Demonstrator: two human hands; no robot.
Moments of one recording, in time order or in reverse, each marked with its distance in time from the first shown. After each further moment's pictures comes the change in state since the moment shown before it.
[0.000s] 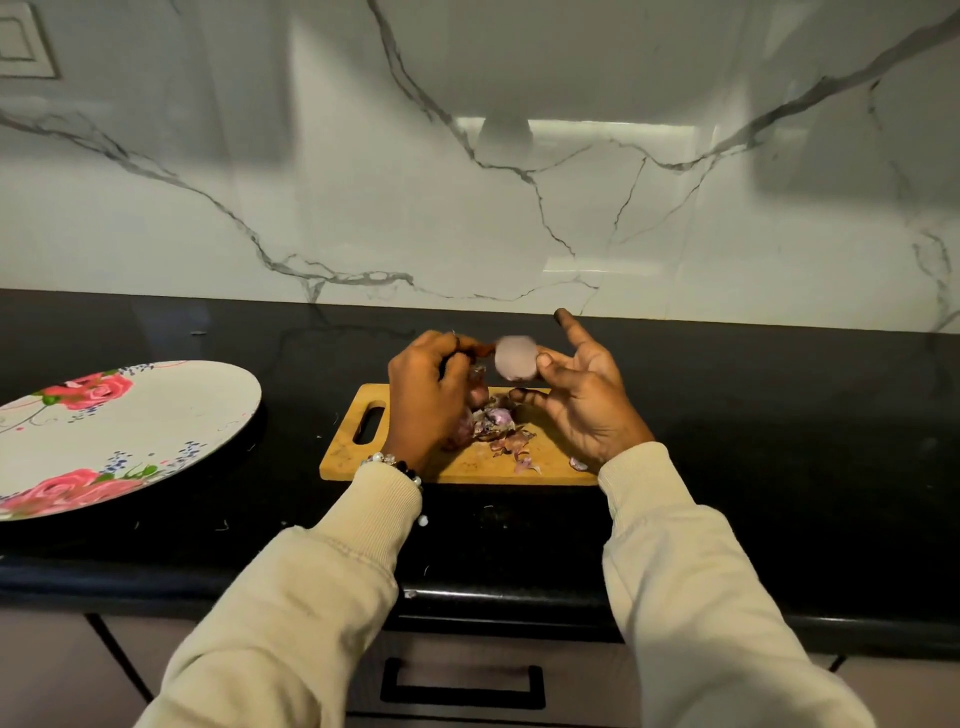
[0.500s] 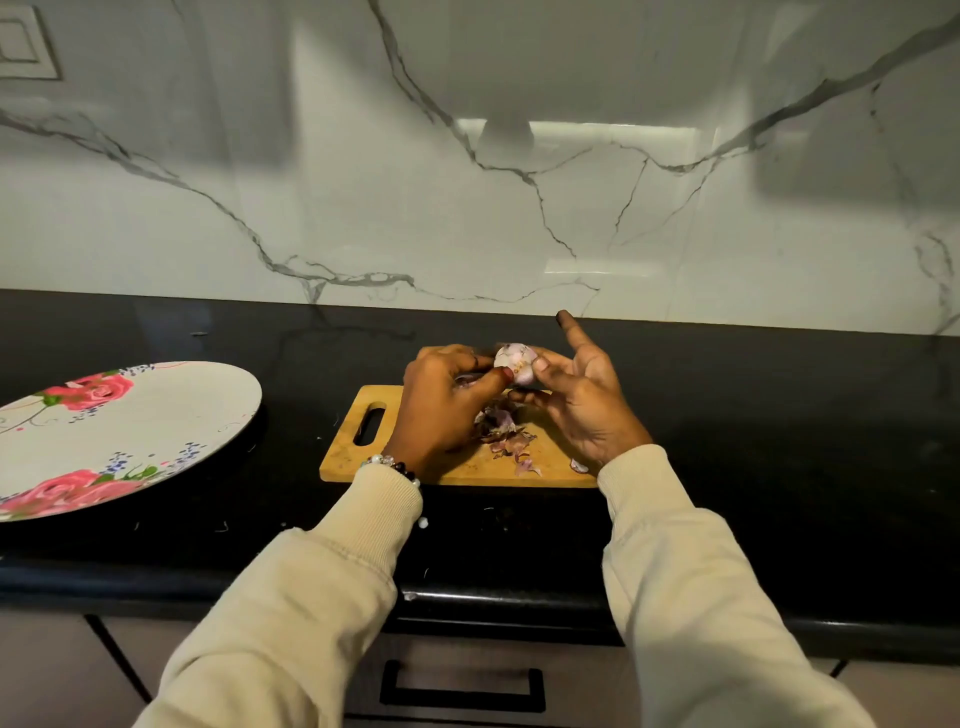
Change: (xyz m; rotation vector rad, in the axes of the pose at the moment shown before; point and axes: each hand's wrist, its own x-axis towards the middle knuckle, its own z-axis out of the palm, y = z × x) left_hand 0.000 -0.009 0.004 0.083 -0.173 0.005; right_hand -0.002 0.000 0.003 -0.026 -0.029 -0.013
